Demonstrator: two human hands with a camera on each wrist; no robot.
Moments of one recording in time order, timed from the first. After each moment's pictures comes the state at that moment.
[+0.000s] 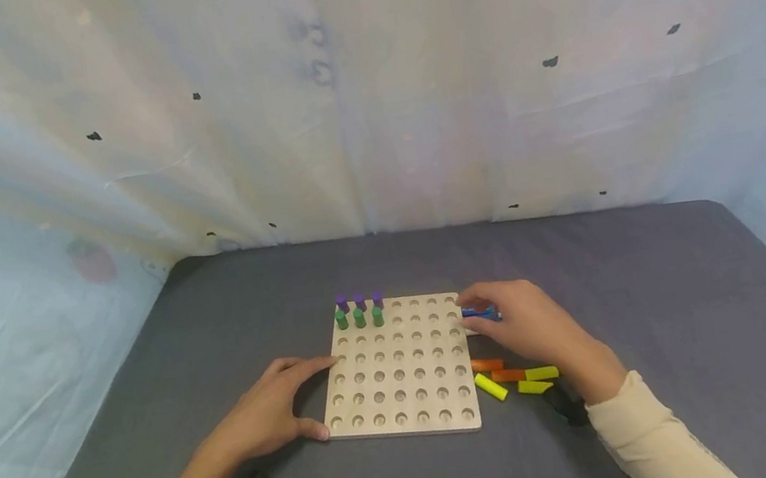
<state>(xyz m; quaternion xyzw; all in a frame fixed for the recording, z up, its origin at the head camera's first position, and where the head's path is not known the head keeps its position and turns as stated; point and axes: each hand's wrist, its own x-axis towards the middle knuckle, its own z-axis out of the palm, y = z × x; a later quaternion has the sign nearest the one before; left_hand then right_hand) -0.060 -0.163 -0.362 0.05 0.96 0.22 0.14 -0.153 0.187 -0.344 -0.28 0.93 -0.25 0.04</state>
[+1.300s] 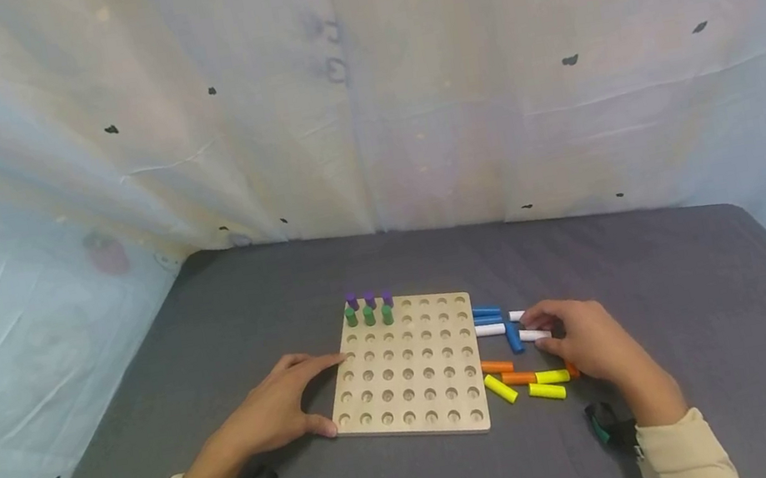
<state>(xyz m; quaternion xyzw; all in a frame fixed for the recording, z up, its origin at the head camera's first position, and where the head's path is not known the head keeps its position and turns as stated) -0.058 -0.163 -0.363 0.06 0.96 0.22 0.14 -0.154 0.240 -0.379 -0.19 0.95 -0.22 0.10</state>
